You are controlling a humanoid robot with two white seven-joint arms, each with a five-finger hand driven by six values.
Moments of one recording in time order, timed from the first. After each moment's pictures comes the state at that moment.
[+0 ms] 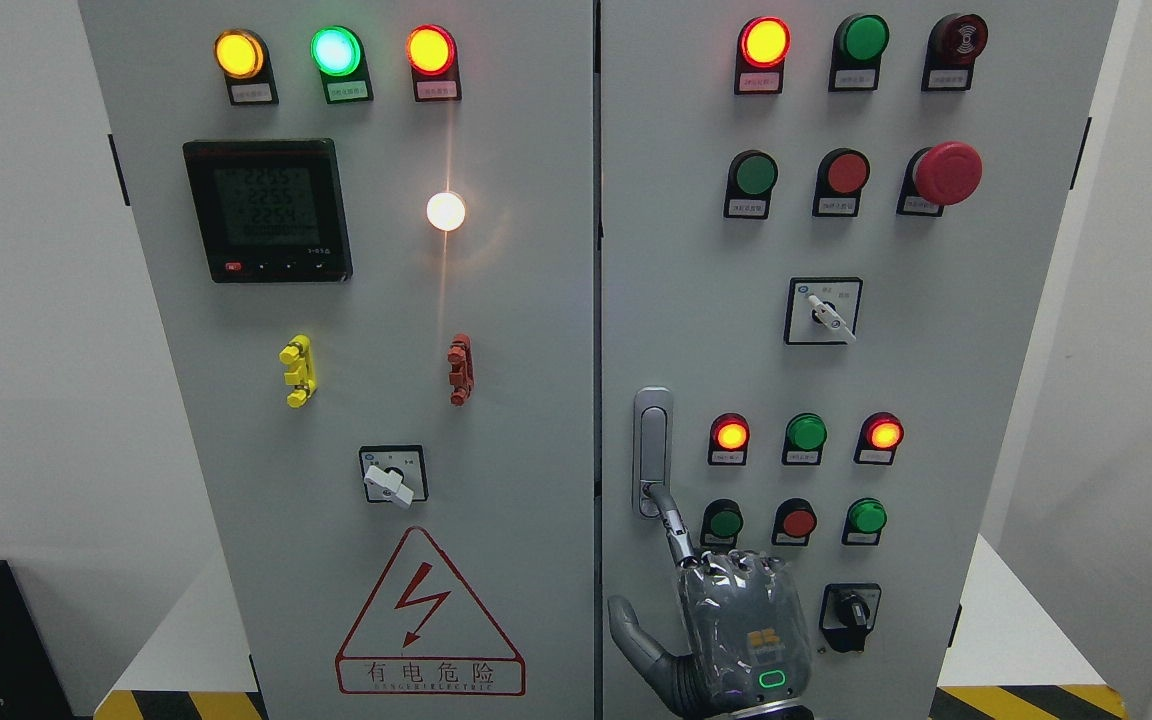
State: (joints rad) left arm 0.00 -0.11 -0.13 0.00 0.16 -0.11 0.00; right arm -0.28 0.13 0.26 -1.68 1.48 0.06 -0.22
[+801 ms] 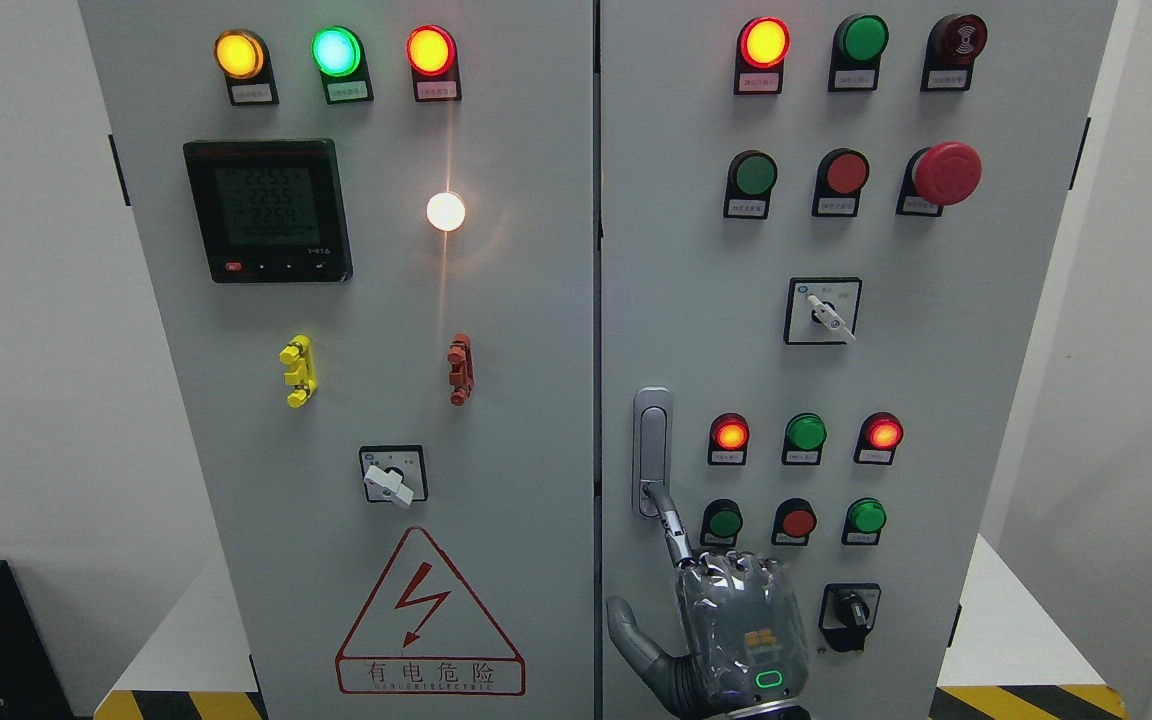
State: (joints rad) left arm 0.00 -0.11 -0.13 0.00 0.16 -0.11 0.00; right arm -0.29 0.13 0.26 -1.67 1.48 0.06 -0.21
